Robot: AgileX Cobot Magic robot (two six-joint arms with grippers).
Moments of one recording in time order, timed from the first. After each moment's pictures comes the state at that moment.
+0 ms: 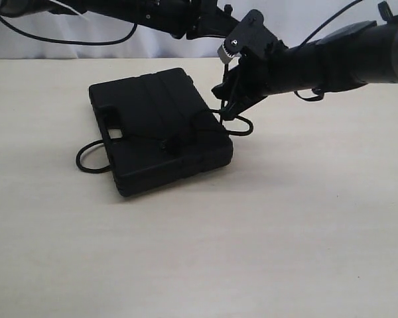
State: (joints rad) left arm -0.21 2.17 -1.82 -1.34 1.00 1.05; right arm 0.28 1.92 -1.25 1.30 0.36 -1.81
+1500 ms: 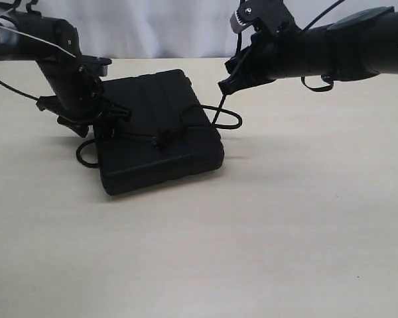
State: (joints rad) left arm -0.10 2.23 -1.58 -0.04 0.83 -0.05; right arm 0.28 1.86 -1.24 1.32 0.28 -1.61
